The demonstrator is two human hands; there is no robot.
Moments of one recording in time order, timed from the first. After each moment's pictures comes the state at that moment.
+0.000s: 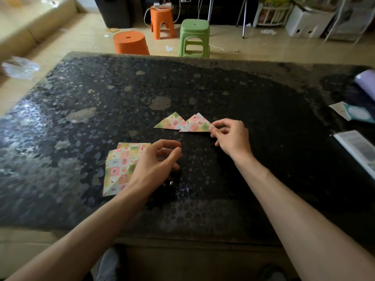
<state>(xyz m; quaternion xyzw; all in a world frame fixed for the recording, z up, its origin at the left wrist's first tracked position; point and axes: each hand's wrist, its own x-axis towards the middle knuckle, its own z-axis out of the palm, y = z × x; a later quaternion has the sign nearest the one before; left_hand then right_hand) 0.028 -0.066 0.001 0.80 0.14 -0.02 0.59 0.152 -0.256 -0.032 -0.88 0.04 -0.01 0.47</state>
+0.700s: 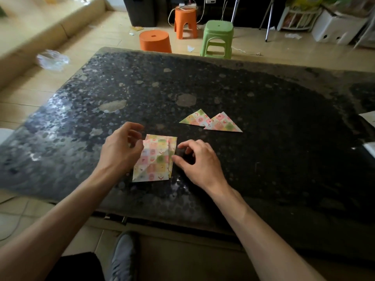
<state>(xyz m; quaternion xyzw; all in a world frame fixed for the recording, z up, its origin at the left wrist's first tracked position) 0.008 0.056 0.002 0.91 0.21 0.10 0.34 0.057 -0.154 -0.042 -0.91 -0.20 0.03 0.36</state>
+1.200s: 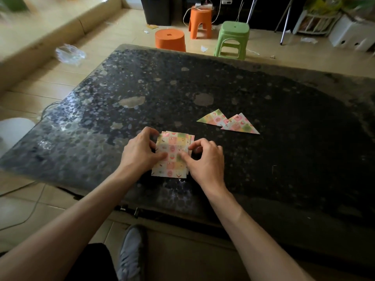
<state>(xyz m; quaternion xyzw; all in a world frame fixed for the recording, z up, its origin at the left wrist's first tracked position) -0.002 0.065 -0.012 0.93 0.21 0.02 0.31 0.037 -0.111 -0.043 -0.92 -0.08 0.00 0.38</state>
